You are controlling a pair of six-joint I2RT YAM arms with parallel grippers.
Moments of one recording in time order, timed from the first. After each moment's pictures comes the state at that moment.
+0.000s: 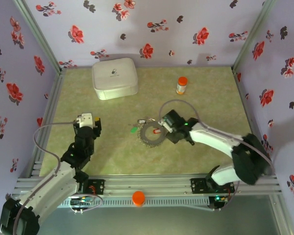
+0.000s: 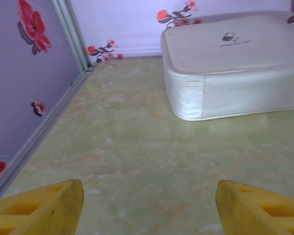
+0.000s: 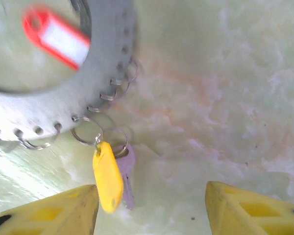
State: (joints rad) left arm -0.50 0.68 0.27 0.09 -0.66 -0.08; right arm 0.69 1.34 0.80 -0.56 0.17 -0.17
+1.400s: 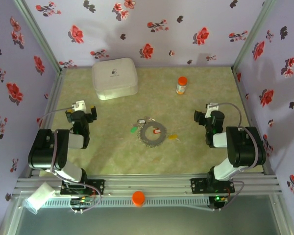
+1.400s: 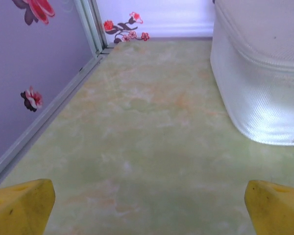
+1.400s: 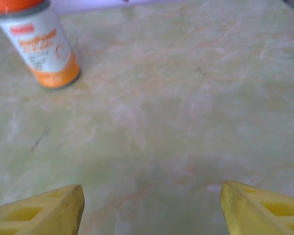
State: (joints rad) left arm -0.07 1.55 0.36 0.90 -0.34 0.01; right arm -0.01 1.57 0.35 0.81 -0.02 0.07
